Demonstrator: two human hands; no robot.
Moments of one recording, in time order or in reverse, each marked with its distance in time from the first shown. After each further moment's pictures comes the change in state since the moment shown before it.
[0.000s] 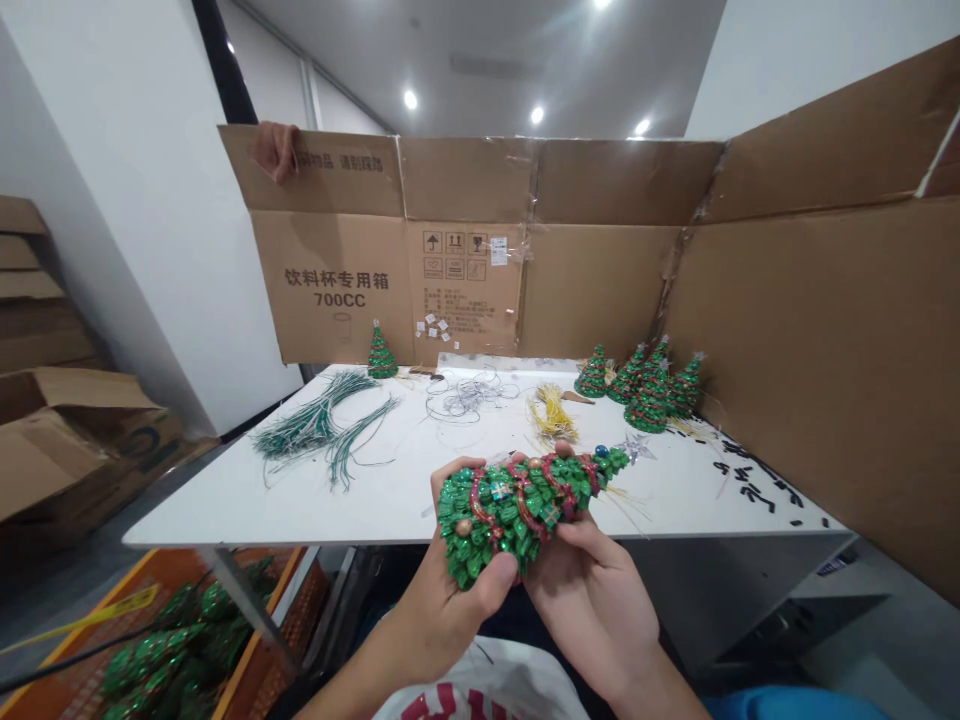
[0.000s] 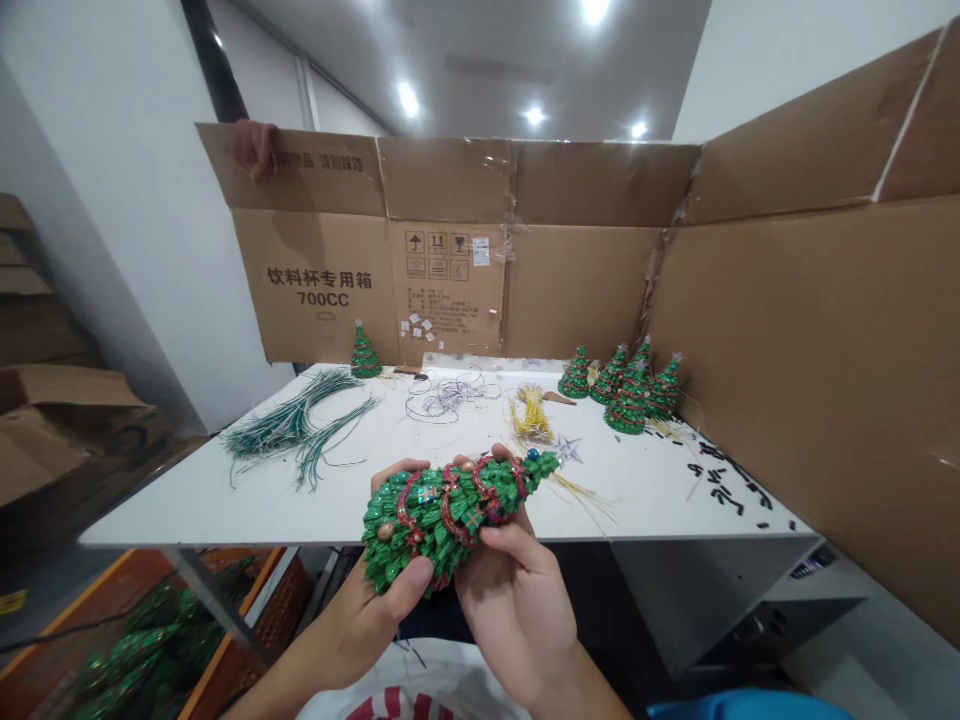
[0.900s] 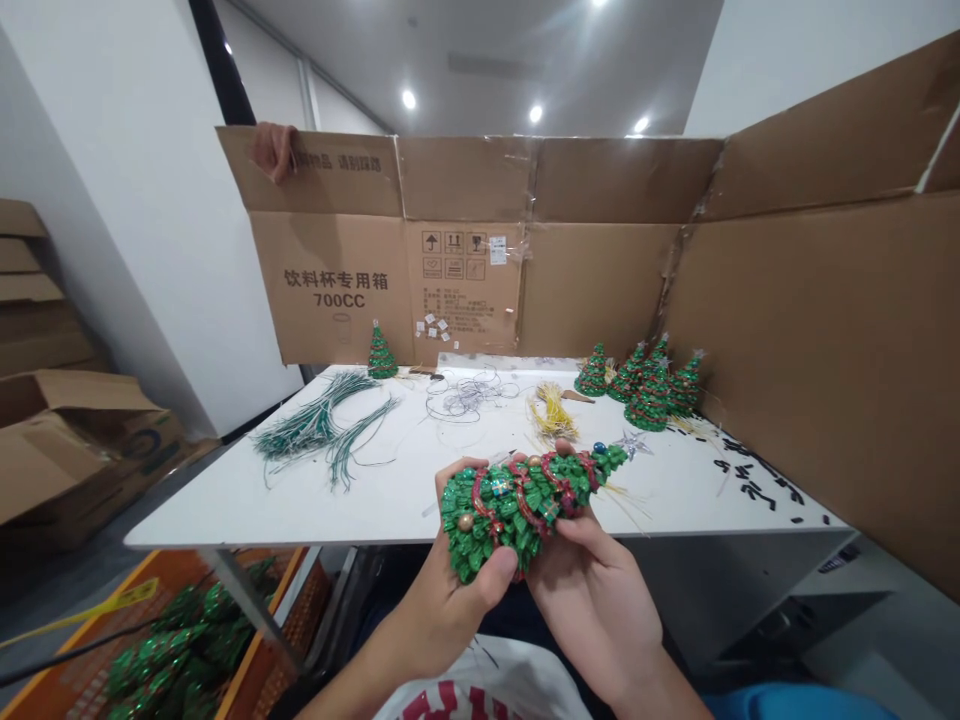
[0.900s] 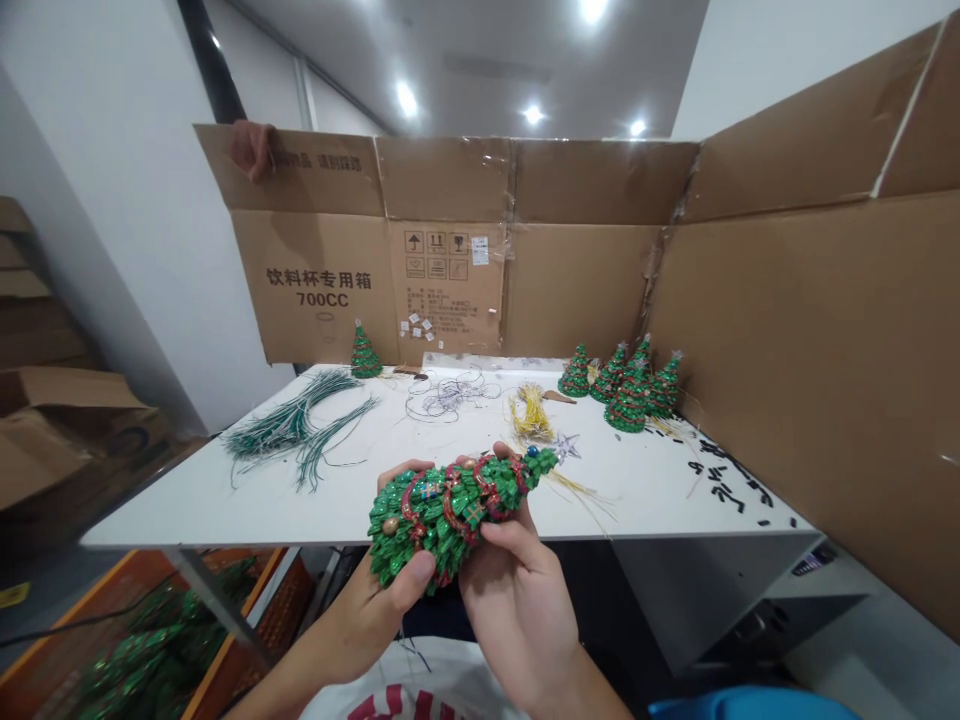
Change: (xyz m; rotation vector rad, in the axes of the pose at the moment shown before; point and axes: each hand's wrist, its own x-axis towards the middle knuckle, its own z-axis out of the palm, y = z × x) left_hand 0.001 -0.005 0.003 -0.026 -0.039 -0.069; right_hand -0.001 0.002 0.000 0.036 0.029 -0.042
